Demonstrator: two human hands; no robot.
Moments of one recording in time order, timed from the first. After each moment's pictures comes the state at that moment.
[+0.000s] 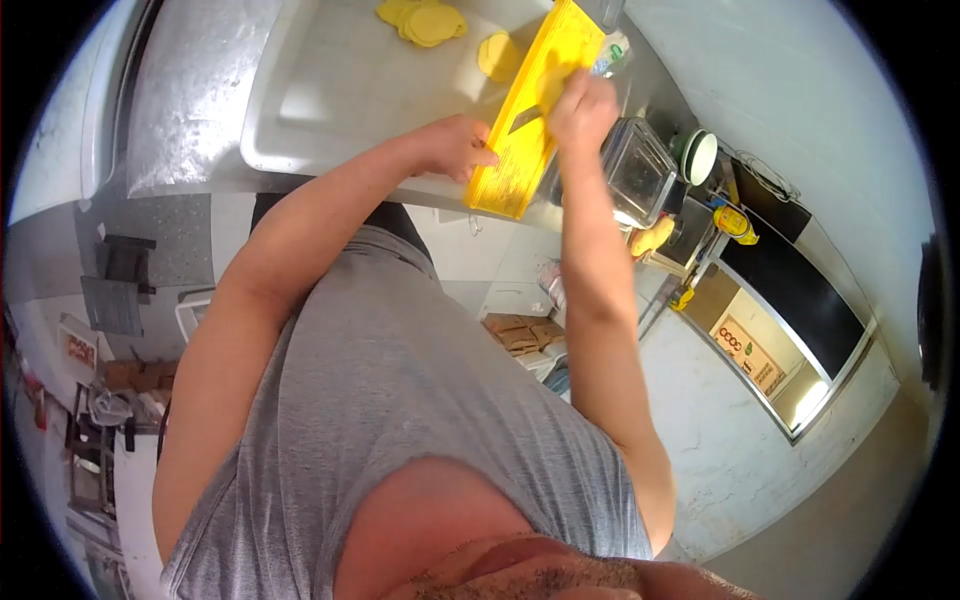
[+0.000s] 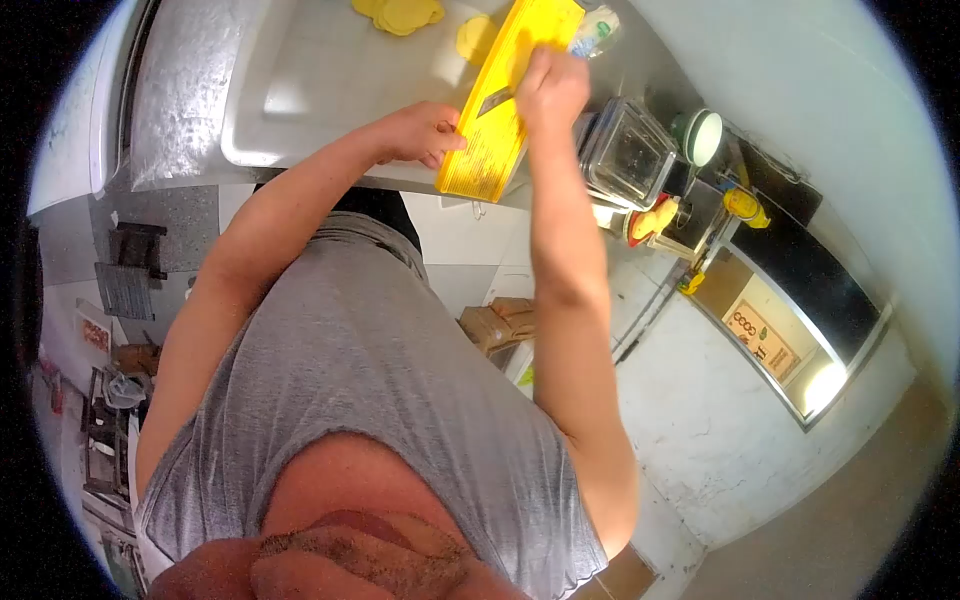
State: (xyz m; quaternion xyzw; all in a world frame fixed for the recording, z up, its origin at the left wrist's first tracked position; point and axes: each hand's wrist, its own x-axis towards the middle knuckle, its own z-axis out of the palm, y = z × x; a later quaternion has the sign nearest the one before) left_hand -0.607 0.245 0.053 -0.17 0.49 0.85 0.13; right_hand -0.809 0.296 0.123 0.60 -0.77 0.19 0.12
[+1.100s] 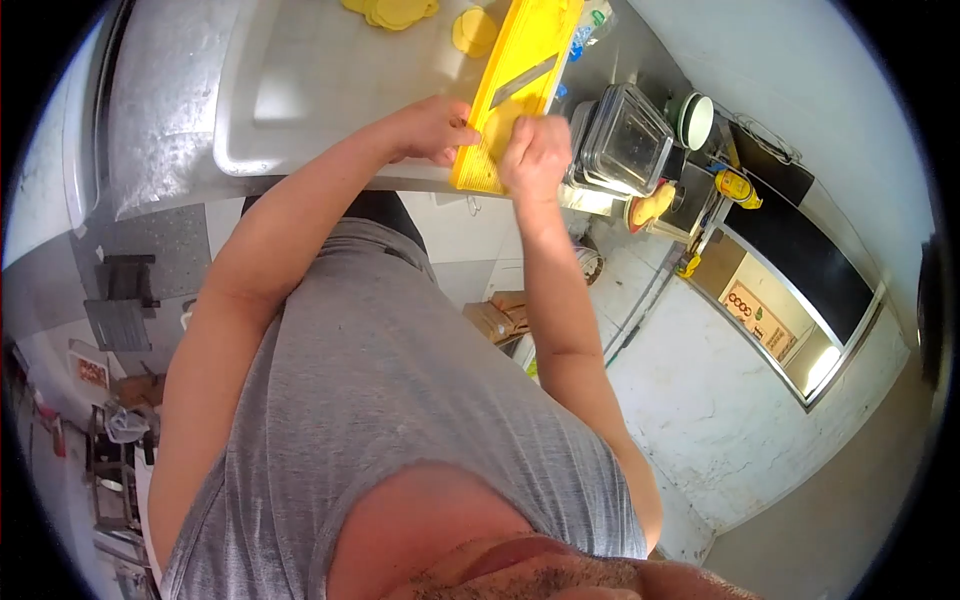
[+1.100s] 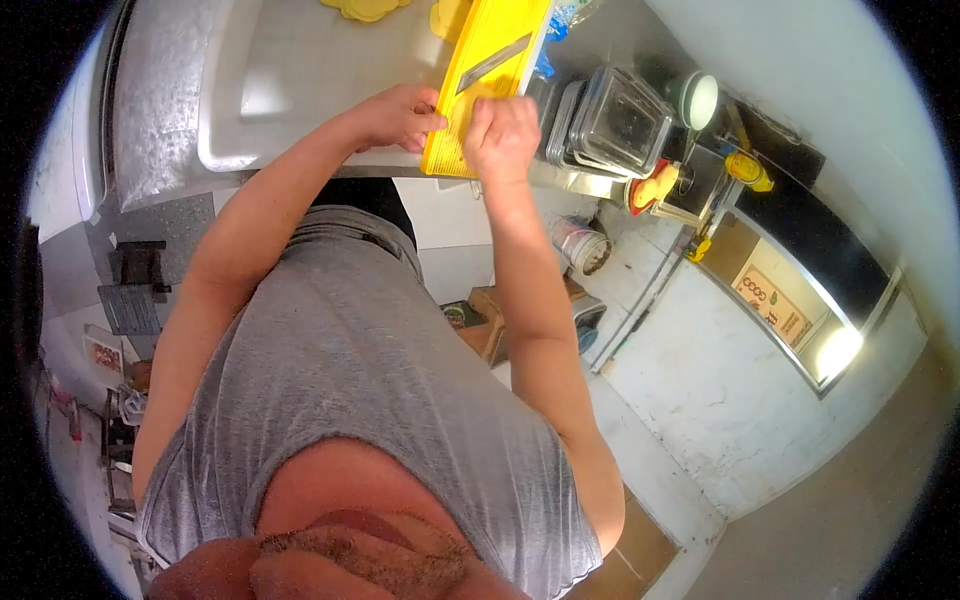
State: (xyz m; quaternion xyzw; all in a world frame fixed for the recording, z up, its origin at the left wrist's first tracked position) left_hand -0.606 0.242 0.060 -0.18 0.46 0.85 0.17; right_hand -0.734 0.373 0.131 0.57 -0.79 0.19 0.10
